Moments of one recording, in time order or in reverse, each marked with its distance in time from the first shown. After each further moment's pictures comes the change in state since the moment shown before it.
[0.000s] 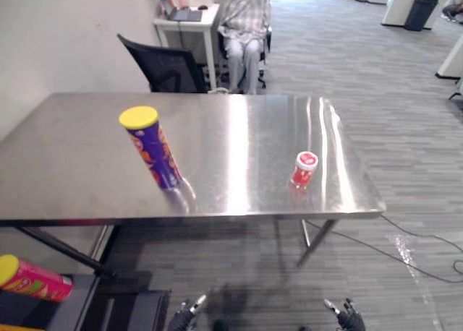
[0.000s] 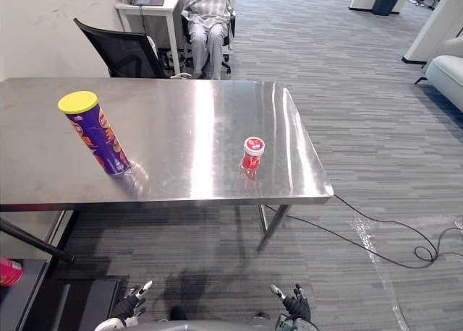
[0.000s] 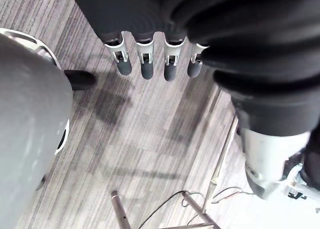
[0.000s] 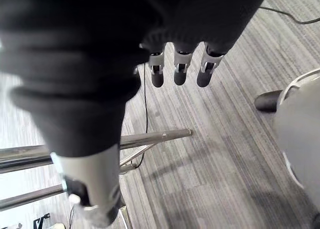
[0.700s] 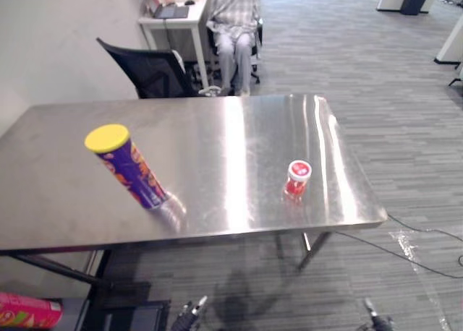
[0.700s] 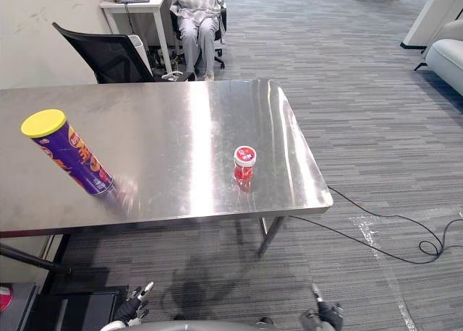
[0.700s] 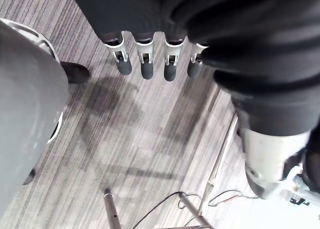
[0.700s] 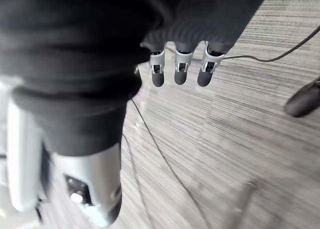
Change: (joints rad) left arm 0.030 -0.047 0.140 -0.017 0.039 -0.004 -0.025; right arm -0.021 -0.026 -0.357 -0.096 0.378 0.000 -0.122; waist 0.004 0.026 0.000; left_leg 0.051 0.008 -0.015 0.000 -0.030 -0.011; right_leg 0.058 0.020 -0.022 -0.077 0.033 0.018
